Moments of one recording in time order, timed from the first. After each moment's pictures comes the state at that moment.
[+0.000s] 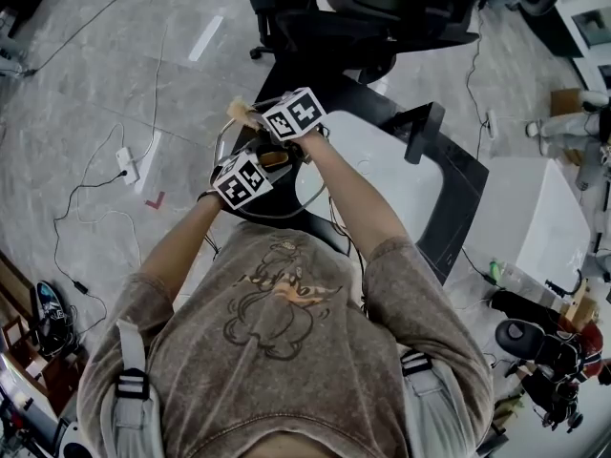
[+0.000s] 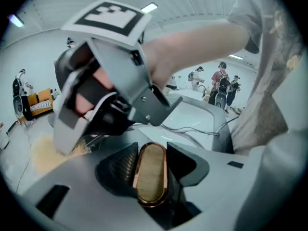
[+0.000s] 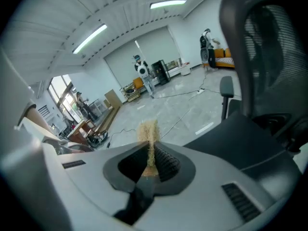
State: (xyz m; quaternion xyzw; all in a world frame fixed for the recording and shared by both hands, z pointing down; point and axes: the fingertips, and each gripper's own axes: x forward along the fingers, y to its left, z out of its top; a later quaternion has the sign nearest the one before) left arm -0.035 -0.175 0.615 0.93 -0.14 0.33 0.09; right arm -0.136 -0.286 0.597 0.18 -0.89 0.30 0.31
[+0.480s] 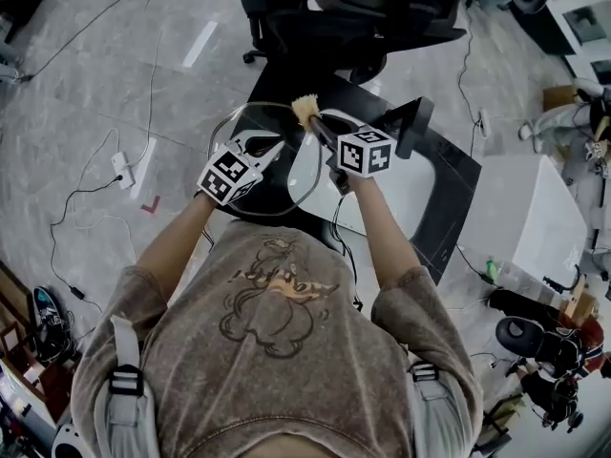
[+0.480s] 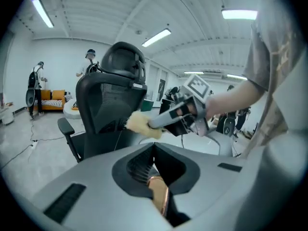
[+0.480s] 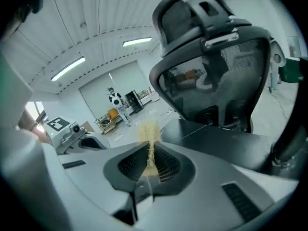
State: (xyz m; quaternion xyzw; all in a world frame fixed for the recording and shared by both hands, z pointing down) left arm -0.031 -0.202 0.542 0.95 -0.22 0.19 0.12; right arm 0.033 -0.259 0.547 0.38 -0.85 0.32 0.15
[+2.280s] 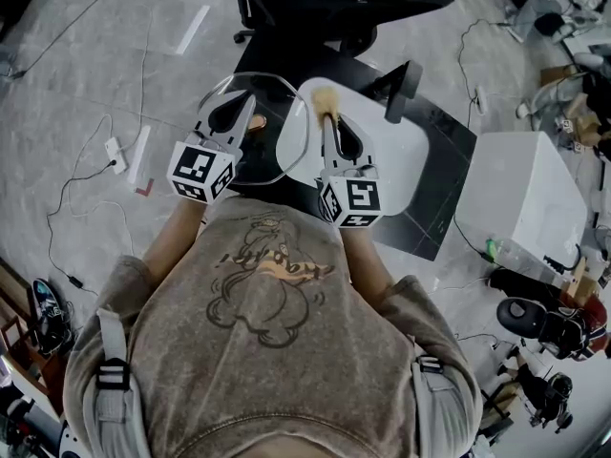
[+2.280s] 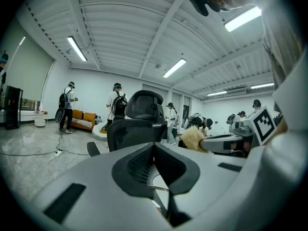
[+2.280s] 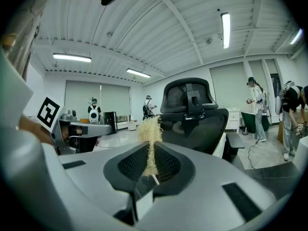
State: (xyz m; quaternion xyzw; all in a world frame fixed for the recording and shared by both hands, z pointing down) left arm -0.063 -0.197 0.422 0.91 -0.40 0.04 0.08; right arm 0.077 -0.156 0.435 0.58 -0.81 0.09 0.06
